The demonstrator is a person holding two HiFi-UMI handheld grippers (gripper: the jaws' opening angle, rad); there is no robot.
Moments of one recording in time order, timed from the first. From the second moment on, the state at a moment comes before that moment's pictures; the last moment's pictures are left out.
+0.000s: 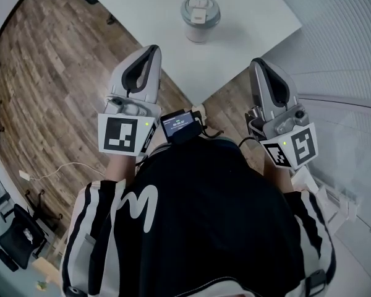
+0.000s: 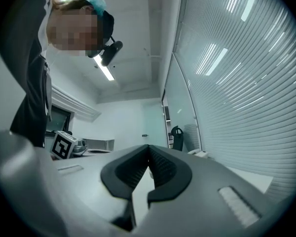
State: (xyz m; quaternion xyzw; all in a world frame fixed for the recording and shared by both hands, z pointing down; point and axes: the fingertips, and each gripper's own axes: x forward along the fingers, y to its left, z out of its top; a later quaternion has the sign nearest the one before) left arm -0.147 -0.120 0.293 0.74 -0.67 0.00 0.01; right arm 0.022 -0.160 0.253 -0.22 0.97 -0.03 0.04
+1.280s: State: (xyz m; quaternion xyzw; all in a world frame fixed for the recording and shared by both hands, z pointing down) left arm -0.112 -0.266 0.419 0.78 -0.61 0.10 0.08; right arm -0.124 -0.249 0.340 -0.03 0.98 0.07 -0.16
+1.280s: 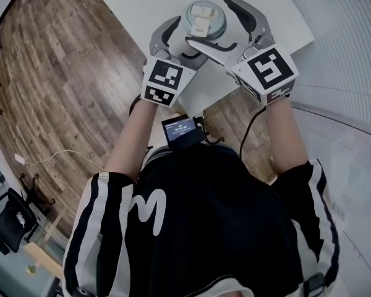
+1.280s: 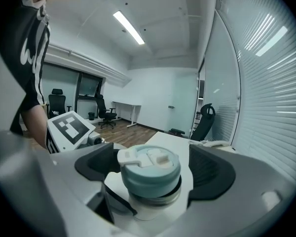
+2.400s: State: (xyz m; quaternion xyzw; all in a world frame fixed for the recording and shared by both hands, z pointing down) left arm -0.108 -0.276 0.425 0.77 -0.63 0.10 0.06; right arm -0.125 -0.258 0.337 -0.01 0.99 0.09 -0.08
